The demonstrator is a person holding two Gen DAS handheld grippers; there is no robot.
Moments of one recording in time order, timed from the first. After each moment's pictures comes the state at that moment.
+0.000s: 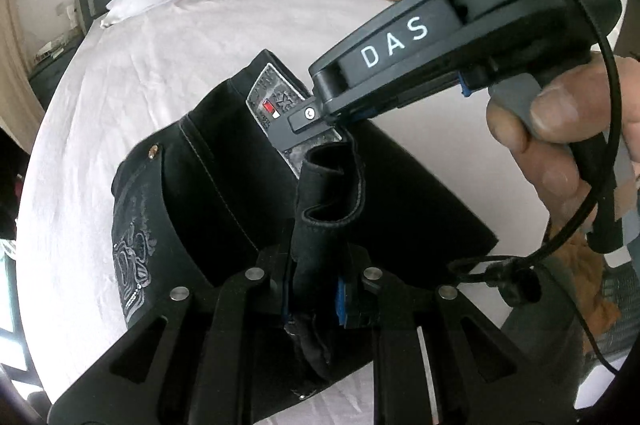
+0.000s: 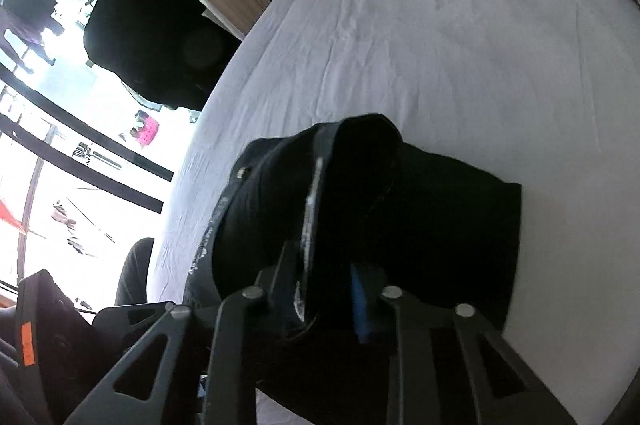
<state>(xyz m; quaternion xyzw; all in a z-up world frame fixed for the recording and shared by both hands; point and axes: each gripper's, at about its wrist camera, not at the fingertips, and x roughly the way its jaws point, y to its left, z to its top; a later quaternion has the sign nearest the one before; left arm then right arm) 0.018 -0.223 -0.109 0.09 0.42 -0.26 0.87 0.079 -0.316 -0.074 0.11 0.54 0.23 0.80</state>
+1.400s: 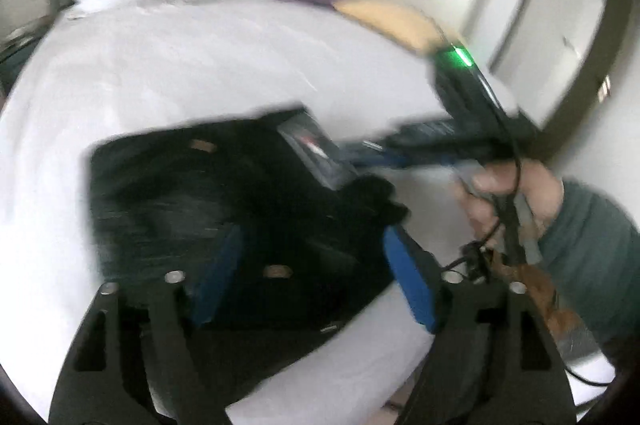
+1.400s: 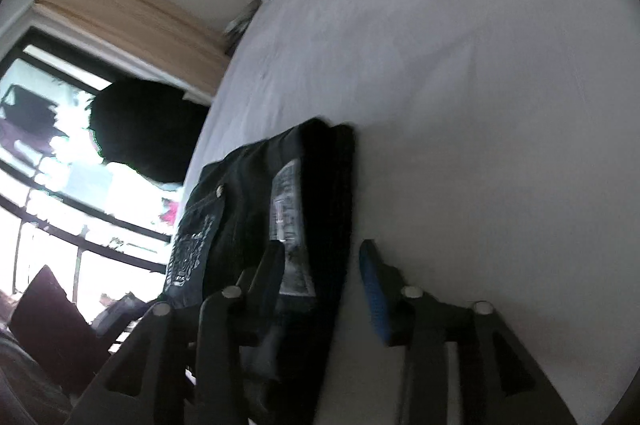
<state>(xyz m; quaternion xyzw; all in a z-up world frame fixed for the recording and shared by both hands) 0.012 -0.225 -0.108 0.01 0.40 -0.32 0.86 0.033 -0.444 -0.150 0.29 0.48 0.19 0.81</state>
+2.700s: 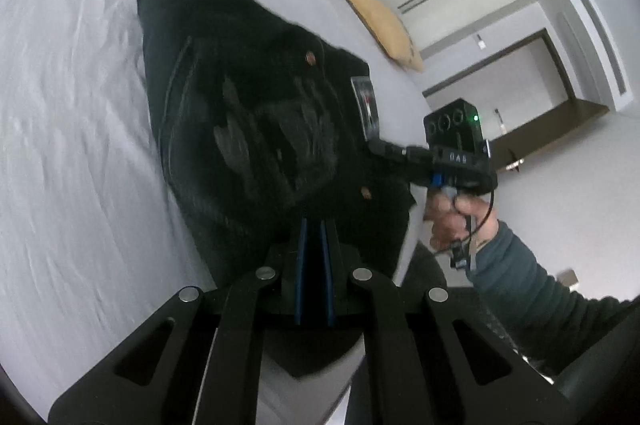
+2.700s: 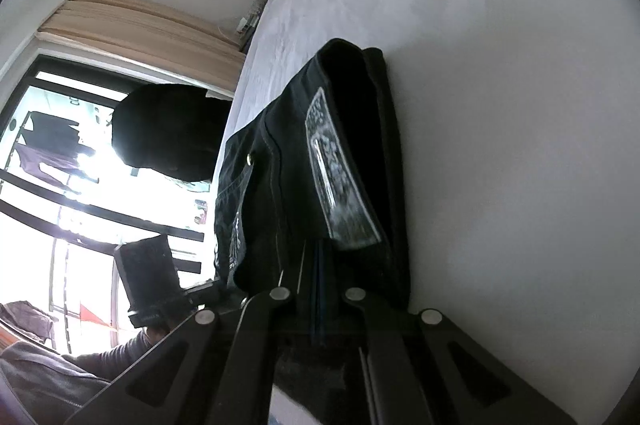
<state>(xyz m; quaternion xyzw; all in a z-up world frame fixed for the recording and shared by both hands) 0.077 -0.083 -0.212 -0.20 0.52 -0.44 0.70 0.024 -0.394 -0.193 0.36 0.48 0.23 0.76</state>
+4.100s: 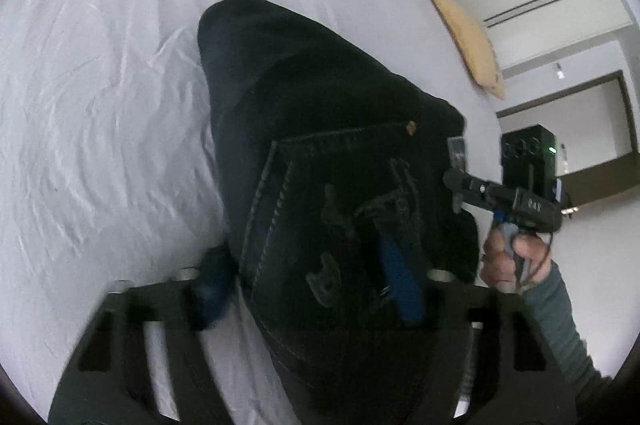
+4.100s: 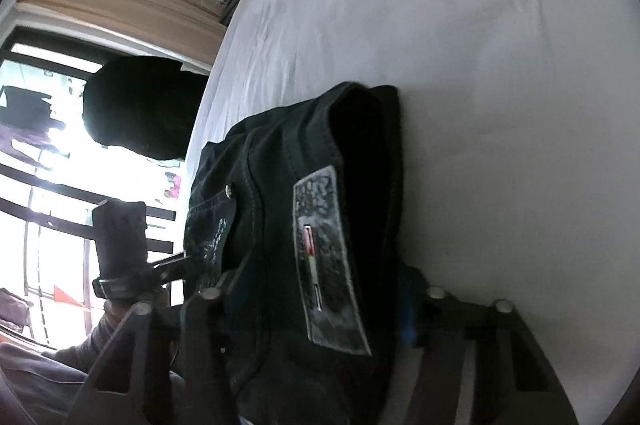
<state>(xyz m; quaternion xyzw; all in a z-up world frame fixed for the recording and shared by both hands) 0.156 -0.091 -0.221 -0.19 0.60 -0.30 0.72 0.089 -0.384 -0.183 0.29 0.54 0.22 0.76</state>
